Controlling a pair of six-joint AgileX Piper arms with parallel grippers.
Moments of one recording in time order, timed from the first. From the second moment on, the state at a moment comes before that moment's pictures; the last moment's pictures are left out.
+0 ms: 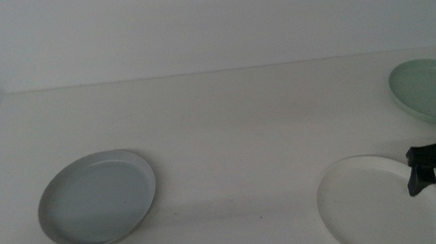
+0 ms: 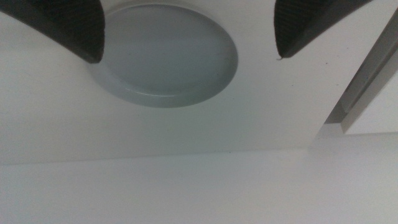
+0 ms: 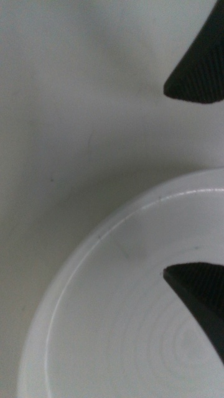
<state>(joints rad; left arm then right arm) -0.05 0.00 0.00 -0.19 0.26 0.17 -0.01 1.70 -0.92 0.19 0.77 0.03</state>
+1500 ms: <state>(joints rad) -0.05 0.00 0.00 -0.19 0.26 0.17 0.24 1.98 -1.52 0.34 1.00 0.01</state>
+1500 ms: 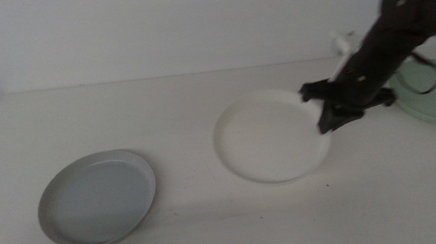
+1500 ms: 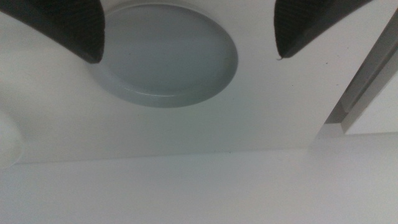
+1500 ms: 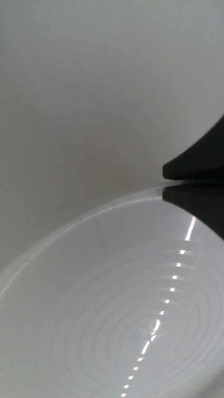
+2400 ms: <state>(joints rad) -0.05 0.00 0.00 -0.19 0.26 0.17 0.27 2.13 -1.59 0.32 0.98 0.00</state>
